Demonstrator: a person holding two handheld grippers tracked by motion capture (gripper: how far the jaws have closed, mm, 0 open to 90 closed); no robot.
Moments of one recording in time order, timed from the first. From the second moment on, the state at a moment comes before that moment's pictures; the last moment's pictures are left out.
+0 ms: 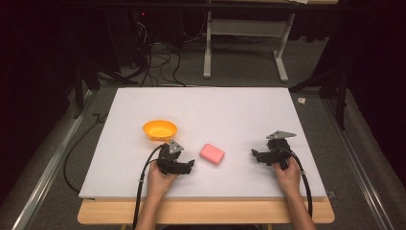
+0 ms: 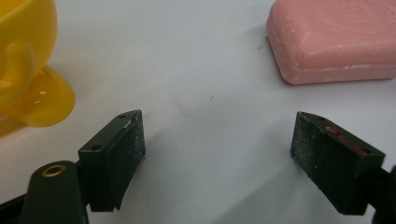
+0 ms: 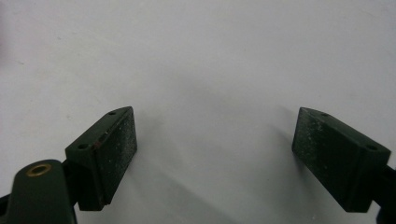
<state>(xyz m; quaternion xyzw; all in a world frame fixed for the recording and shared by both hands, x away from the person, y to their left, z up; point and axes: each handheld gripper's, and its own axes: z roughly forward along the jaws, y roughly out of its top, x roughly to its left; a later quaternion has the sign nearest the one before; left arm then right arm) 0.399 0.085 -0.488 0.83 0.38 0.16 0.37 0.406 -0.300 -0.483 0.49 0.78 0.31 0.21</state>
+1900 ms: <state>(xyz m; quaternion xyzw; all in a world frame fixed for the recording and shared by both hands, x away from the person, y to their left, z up) 0.390 0.090 -0.475 0.83 0.38 0.17 0.38 0.406 -0.300 -0.483 0.49 0.78 0.31 0.21</state>
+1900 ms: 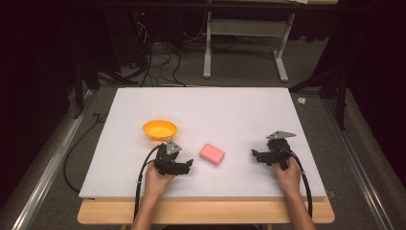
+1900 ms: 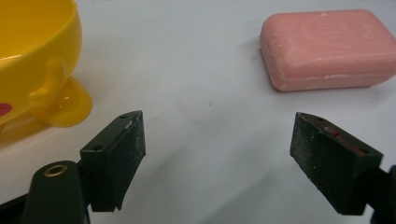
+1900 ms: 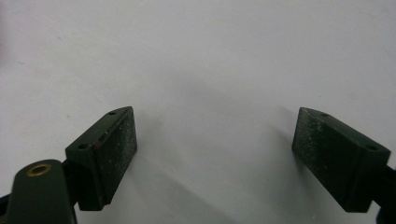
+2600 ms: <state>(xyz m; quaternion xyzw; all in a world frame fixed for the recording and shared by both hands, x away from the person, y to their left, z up) 0.382 0.081 -0.450 0.82 0.36 0.16 0.42 0.406 -0.300 -0.483 0.49 0.78 0.31 0.21</state>
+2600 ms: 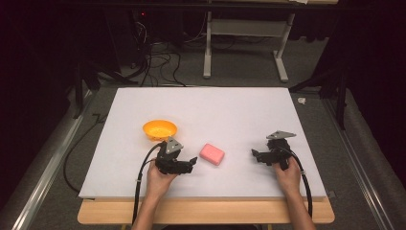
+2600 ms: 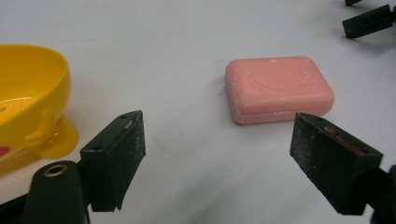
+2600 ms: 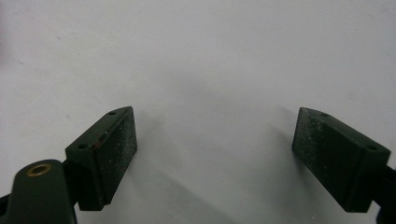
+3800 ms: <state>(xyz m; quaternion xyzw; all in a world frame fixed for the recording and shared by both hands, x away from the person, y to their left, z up) 0.394 0.039 -0.441 0.81 0.36 0.14 0.44 0.406 -0.300 -0.483 0.49 0.78 0.31 0.21</state>
